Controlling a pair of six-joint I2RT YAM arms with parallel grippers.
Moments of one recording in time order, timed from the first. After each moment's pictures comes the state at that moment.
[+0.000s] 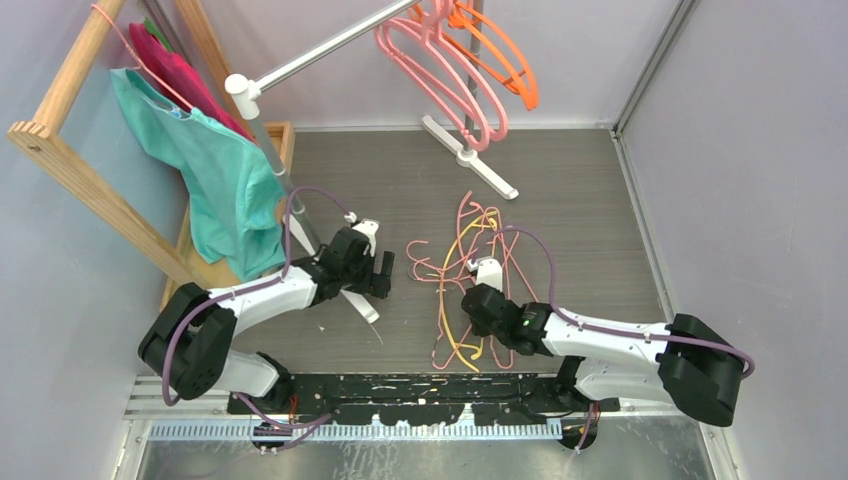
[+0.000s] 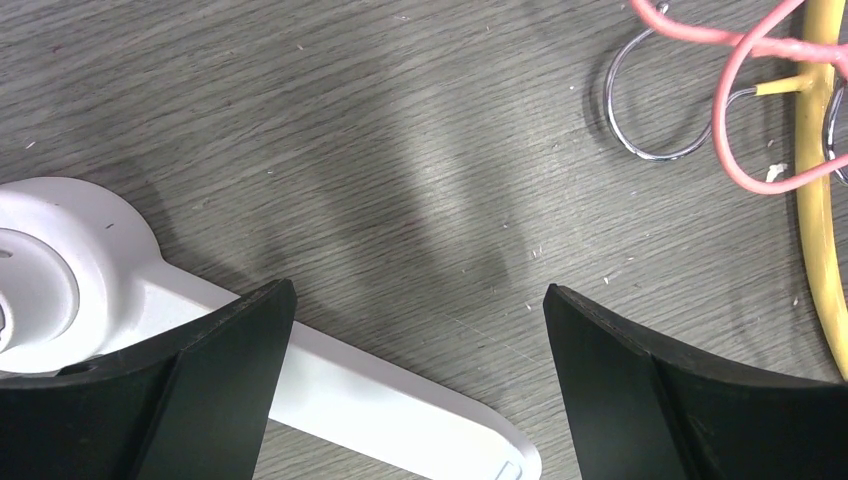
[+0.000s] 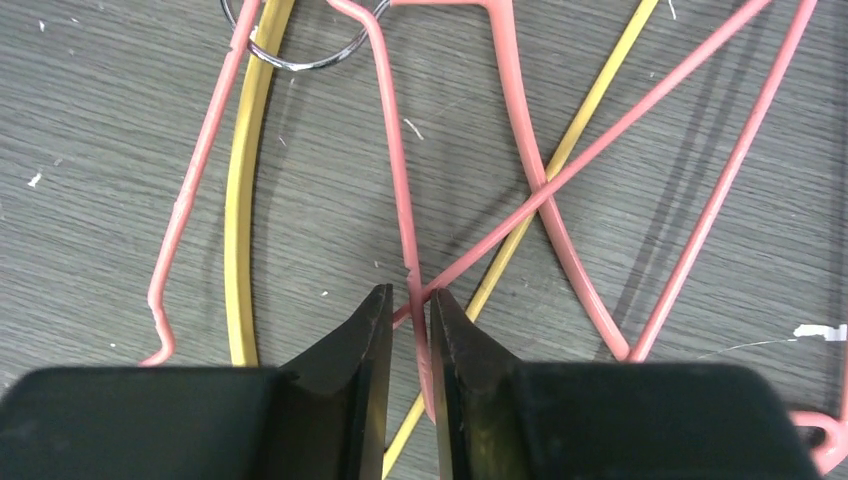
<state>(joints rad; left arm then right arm) -0.62 1.38 0.66 -0.15 -0.08 -0.33 1.03 1.10 0.43 -0.26 0.42 0.62</state>
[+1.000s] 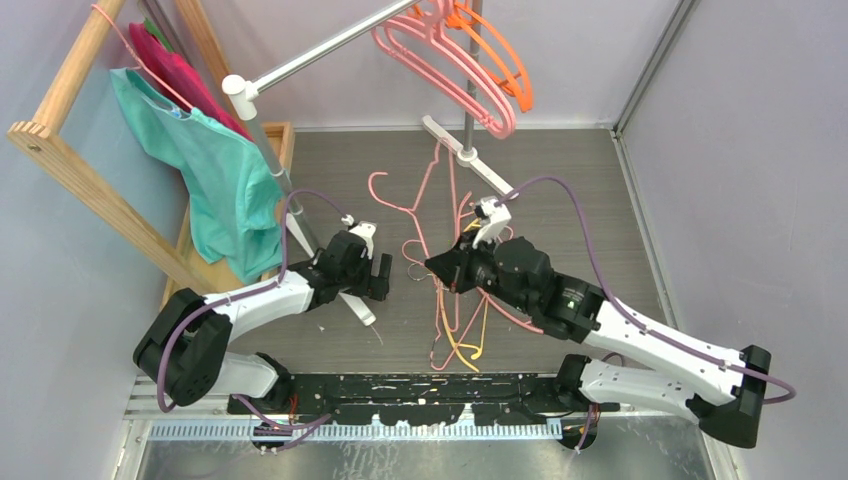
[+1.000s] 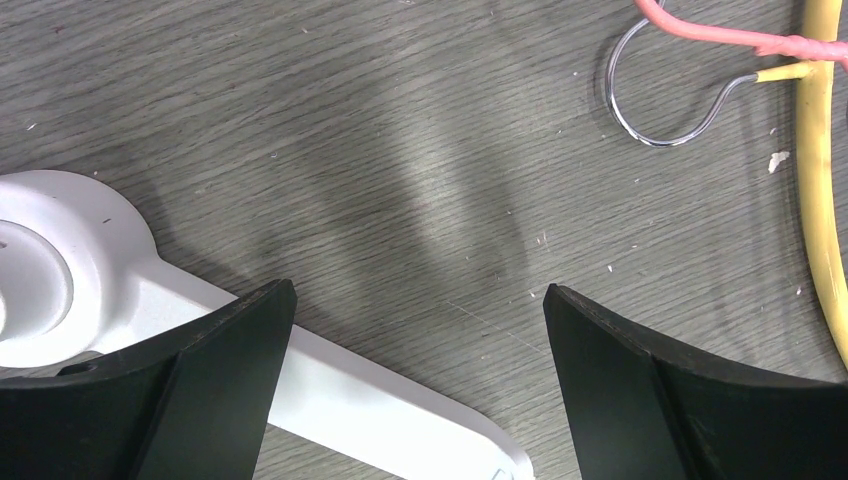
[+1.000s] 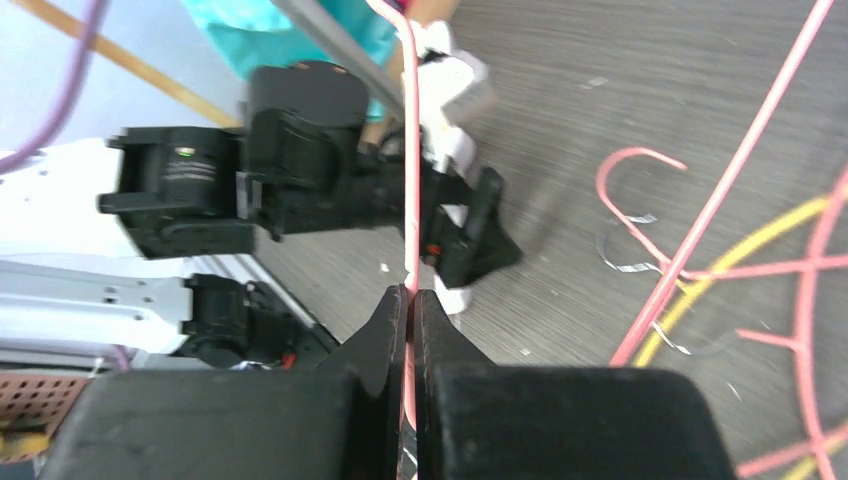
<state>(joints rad) -0.62 1.35 0.61 -0.13 -0.08 -0.33 1.03 0.88 0.83 -0.22 0.22 0.64</state>
